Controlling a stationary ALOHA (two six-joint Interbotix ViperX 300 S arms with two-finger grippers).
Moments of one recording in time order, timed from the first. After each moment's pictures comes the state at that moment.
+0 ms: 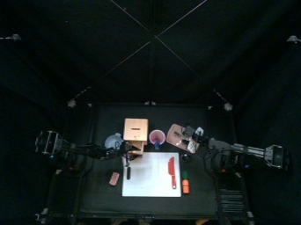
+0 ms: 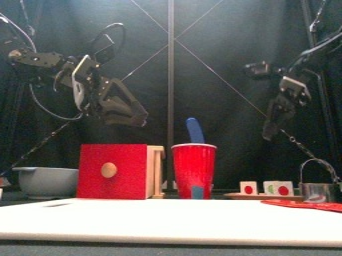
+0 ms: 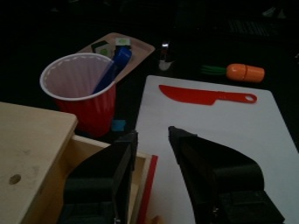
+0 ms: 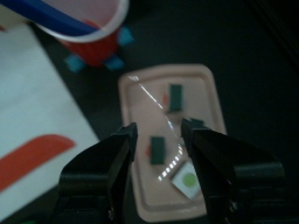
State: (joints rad) left arm -0.01 -0.15 1.00 -0.31 -0.57 0.18; right arm -0.30 -0.64 0.98 -0.43 0.46 0.48
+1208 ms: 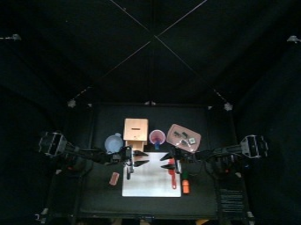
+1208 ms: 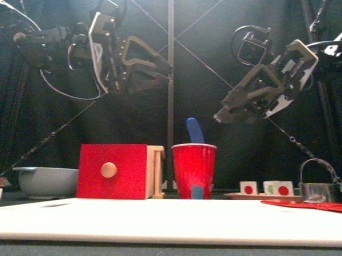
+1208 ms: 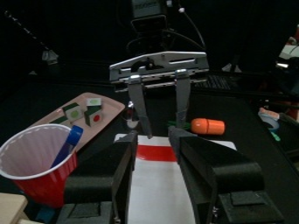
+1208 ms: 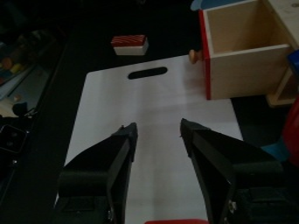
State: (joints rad) left arm -0.14 -0.09 0.88 -0.33 -0.75 0.17; right arm -0.02 -0.22 1.04 -0.32 -0.51 0.47
